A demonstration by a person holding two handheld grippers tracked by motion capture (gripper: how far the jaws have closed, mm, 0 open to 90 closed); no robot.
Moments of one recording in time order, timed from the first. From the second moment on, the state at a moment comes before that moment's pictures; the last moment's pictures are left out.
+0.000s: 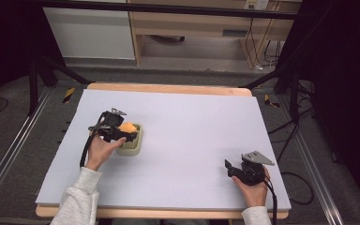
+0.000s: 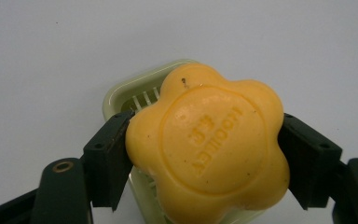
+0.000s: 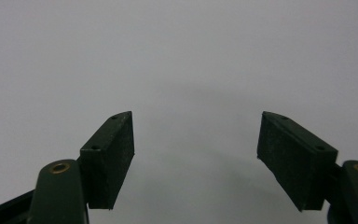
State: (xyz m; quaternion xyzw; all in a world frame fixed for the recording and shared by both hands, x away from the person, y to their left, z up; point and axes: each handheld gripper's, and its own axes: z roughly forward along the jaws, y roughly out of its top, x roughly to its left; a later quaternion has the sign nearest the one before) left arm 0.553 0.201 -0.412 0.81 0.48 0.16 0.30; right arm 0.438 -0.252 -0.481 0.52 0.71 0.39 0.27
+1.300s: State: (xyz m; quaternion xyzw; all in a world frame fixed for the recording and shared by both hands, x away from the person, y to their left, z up) left arm 0.559 0.198 -0.436 0.82 0.48 0.15 0.27; right arm 0.438 -0.251 -0.482 0.52 0.72 0.38 0.27
